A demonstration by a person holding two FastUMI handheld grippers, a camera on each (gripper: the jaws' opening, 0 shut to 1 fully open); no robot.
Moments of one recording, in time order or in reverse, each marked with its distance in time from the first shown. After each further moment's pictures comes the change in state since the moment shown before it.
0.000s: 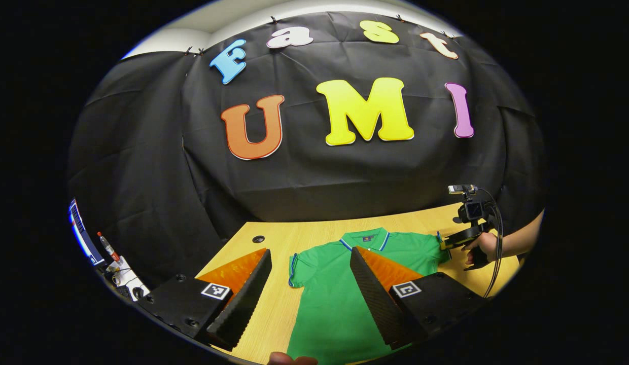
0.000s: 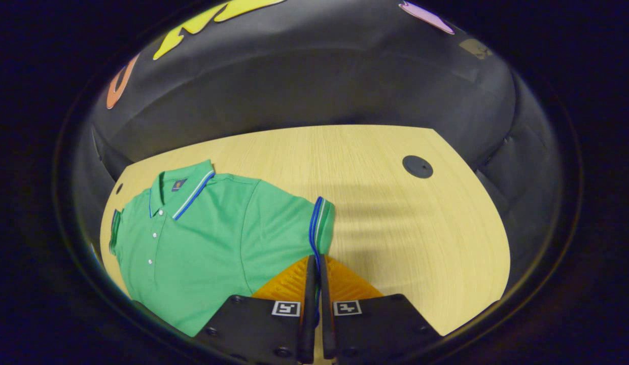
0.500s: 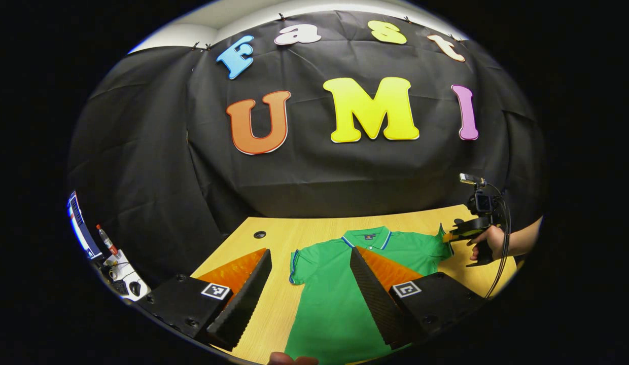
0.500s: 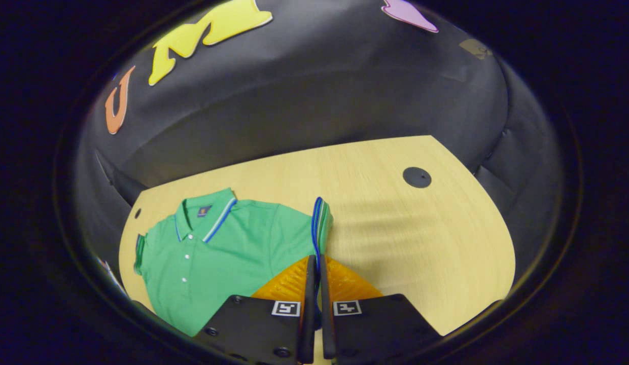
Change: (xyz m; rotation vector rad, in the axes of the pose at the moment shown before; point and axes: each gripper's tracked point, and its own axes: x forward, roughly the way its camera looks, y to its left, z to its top) left arm -0.001 0.012 -0.006 -0.037 0.011 0.019; right arm -0.040 0.028 0.034 0.086 -0.082 0.086
